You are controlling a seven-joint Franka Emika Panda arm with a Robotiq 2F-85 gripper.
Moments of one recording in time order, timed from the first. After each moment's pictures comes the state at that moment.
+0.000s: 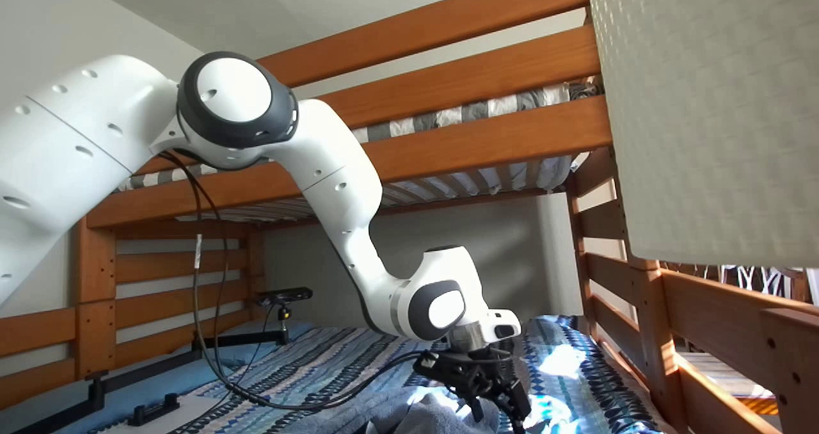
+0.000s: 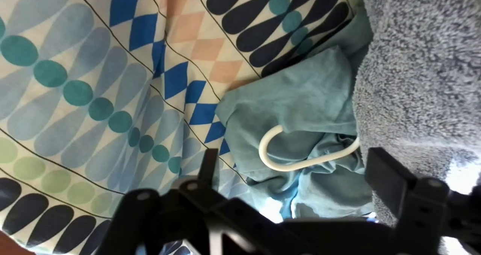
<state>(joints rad) 0.29 0.73 0.03 -1.86 -0.14 2.85 0.00</state>
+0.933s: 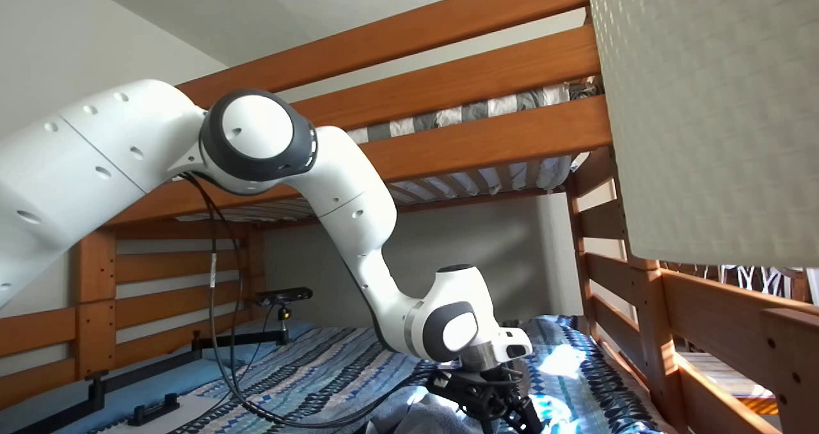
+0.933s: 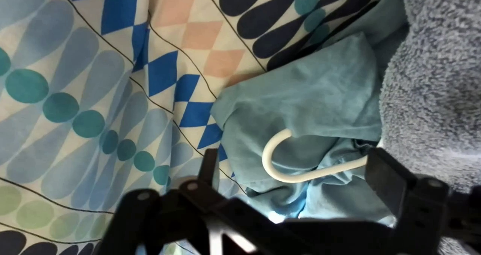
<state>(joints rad) 0.29 0.87 0.04 -1.73 -0.14 2.85 -0.02</state>
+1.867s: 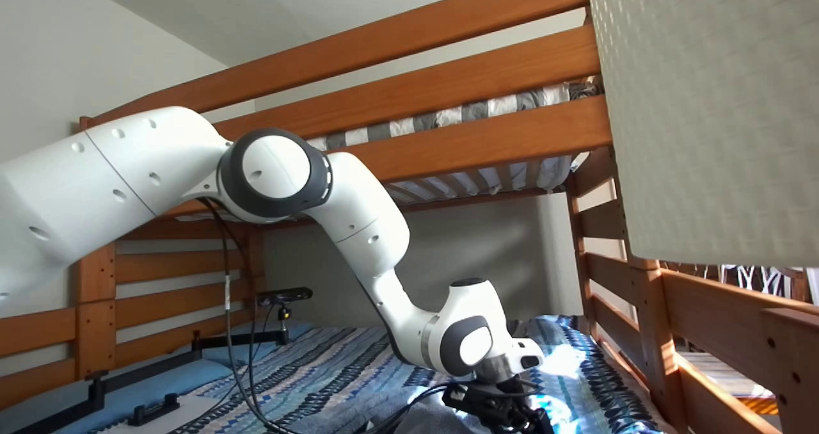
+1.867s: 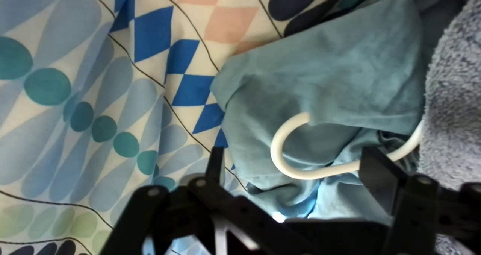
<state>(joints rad) 0.30 1.01 0.03 -1.54 -0.14 2.81 -0.07</state>
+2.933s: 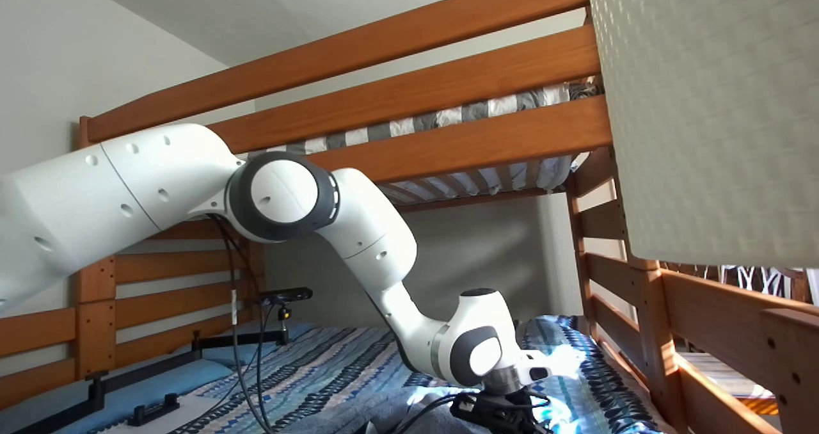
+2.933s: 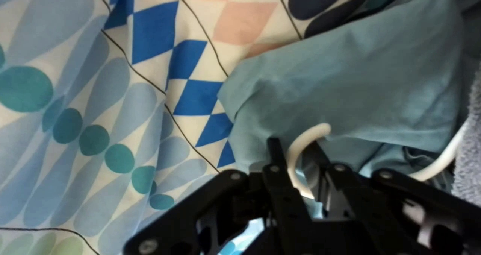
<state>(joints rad) 0.30 1.09 0.03 -1.43 -0.14 2.75 -0.09</state>
